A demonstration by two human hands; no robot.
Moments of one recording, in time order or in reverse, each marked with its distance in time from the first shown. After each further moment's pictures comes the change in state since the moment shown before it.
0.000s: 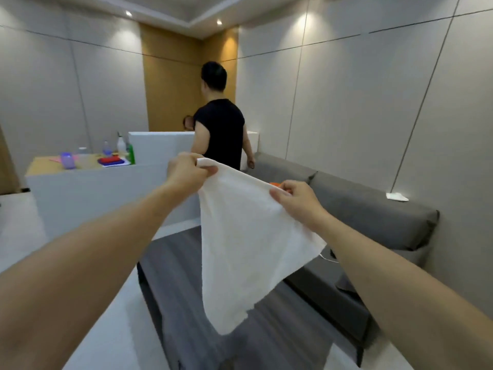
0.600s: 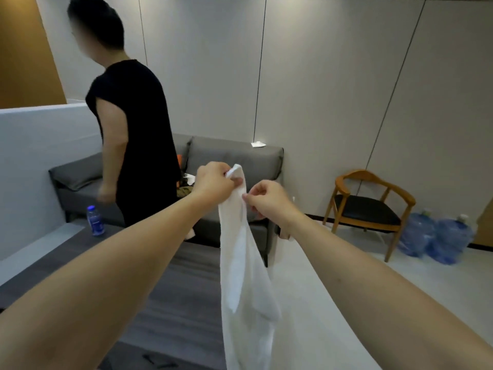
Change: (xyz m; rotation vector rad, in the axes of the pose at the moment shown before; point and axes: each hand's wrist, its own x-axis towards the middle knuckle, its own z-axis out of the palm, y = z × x) left_hand -0.093 0.001 0.019 -0.127 -0.644 0.413; right_hand -0.163 -0.084 0.080 -0.066 0.432 0.564
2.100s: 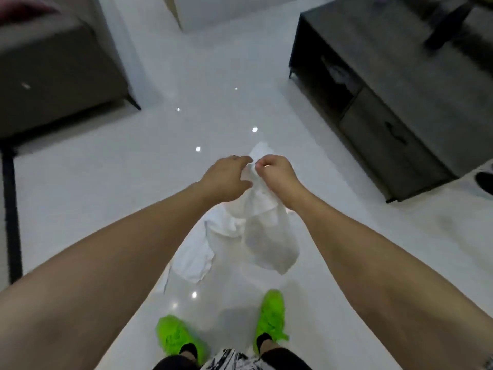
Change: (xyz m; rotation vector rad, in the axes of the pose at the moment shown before) left_hand -0.845 -0.313 -0.293 0.313 -0.295 -0.869; right_hand -0.709 -0.034 0.507 0.048 -1.015 0.175
